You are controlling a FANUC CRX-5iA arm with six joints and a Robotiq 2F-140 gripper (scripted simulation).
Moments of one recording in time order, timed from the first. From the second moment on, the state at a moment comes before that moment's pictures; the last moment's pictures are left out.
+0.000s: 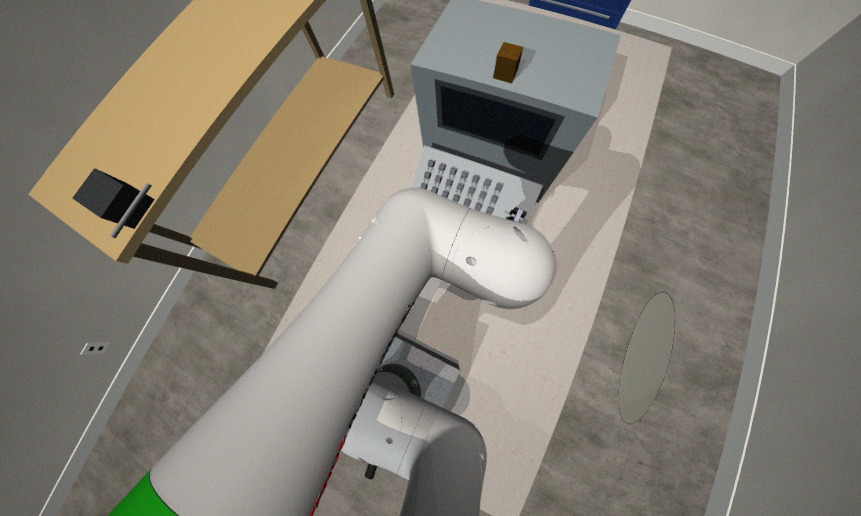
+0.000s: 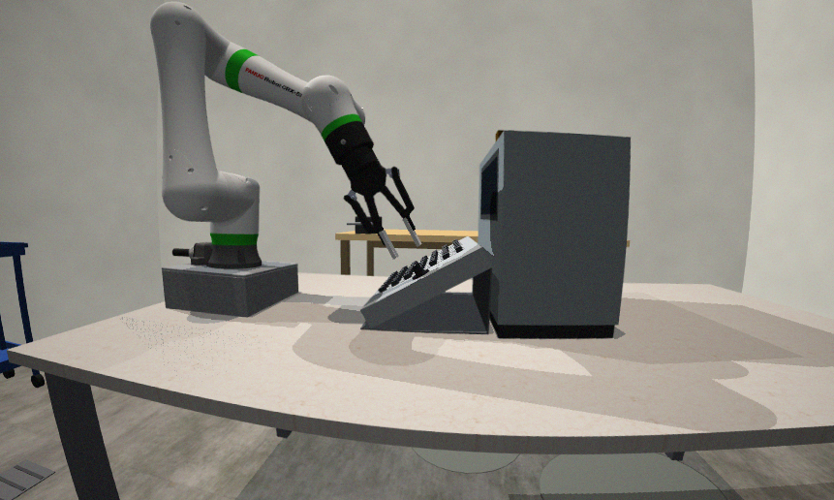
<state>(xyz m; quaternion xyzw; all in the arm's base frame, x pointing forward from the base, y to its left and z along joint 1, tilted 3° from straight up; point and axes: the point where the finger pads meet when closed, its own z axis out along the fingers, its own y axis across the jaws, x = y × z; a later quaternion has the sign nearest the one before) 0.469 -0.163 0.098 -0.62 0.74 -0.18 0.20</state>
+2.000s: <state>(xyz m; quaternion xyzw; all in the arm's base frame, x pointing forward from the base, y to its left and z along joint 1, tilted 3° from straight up) 0.444 -0.047 0.067 -0.63 0.73 -0.18 0.19</state>
